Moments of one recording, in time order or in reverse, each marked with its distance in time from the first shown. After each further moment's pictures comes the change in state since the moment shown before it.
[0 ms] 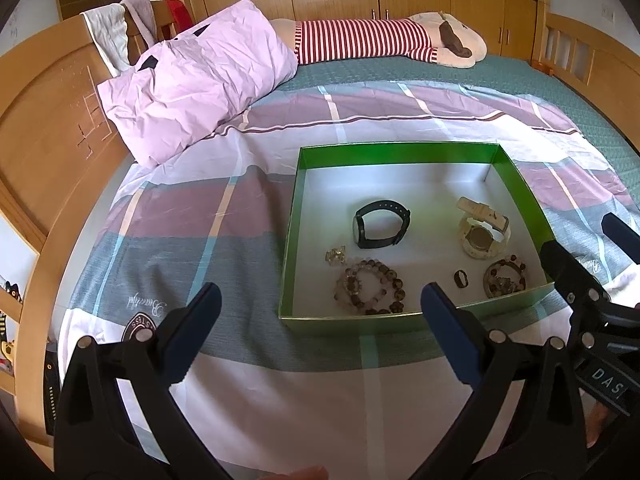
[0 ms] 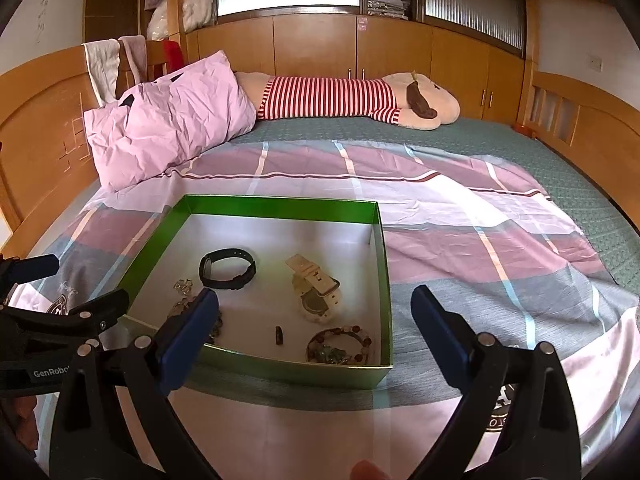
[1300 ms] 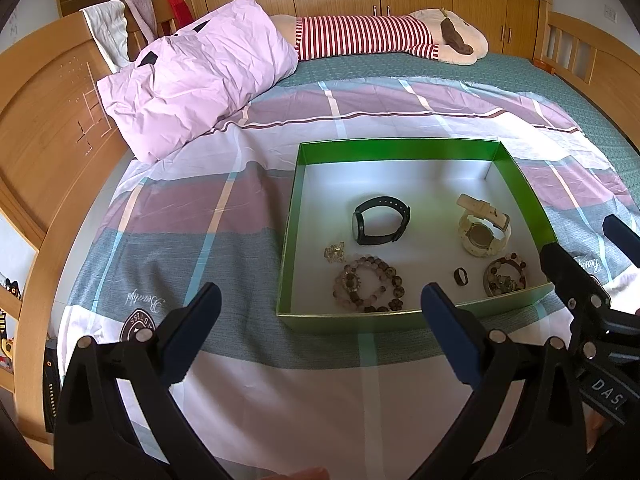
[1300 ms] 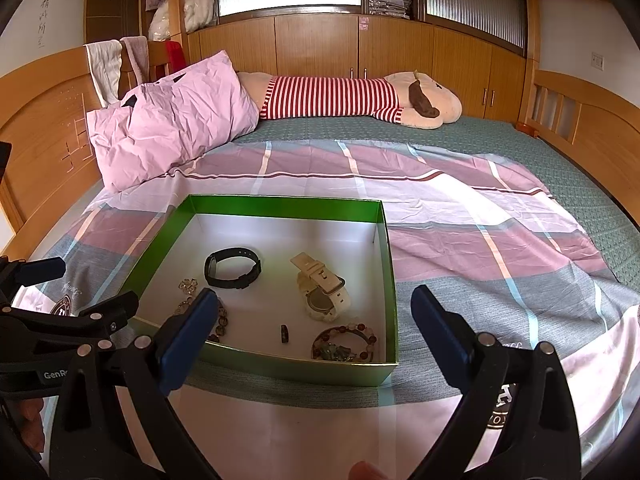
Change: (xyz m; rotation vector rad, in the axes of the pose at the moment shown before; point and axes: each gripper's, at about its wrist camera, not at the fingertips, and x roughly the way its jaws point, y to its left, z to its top) left arm 0.002 -0.002 -0.001 -0.004 0.010 0.000; right arm -0.001 0.002 -0.001 0.006 0.001 0.011
